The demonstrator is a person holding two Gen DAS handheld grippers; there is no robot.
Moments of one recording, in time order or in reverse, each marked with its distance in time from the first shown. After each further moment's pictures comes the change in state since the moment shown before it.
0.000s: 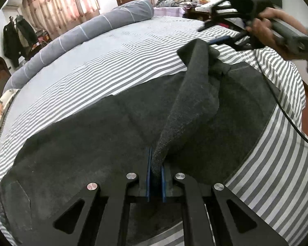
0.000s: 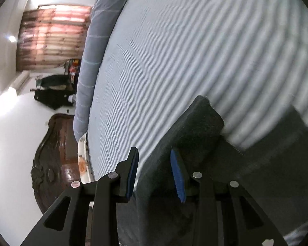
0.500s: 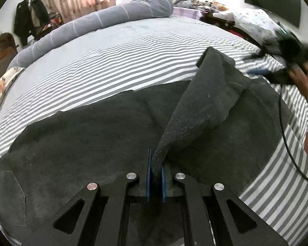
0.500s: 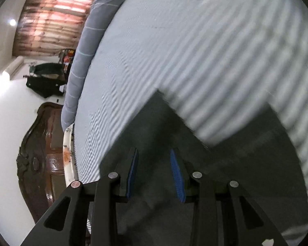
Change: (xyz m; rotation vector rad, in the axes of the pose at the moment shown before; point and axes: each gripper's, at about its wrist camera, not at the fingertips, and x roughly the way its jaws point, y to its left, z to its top) left arm 0.015 0.042 0.008 -0.148 0.016 -0.004; right arm -0.033 -0.048 -0.028 -0.022 -0.007 -0.061
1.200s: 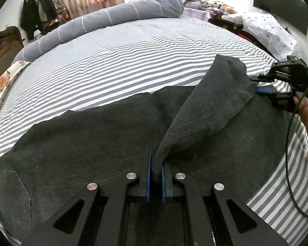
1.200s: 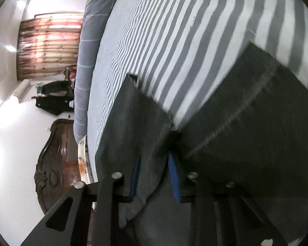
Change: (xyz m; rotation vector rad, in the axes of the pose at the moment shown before) left arm 0.001 0.016 0.005 -0.042 0.009 0.025; right arm 0.027 -0.029 -0.002 0.118 -0.039 0.114
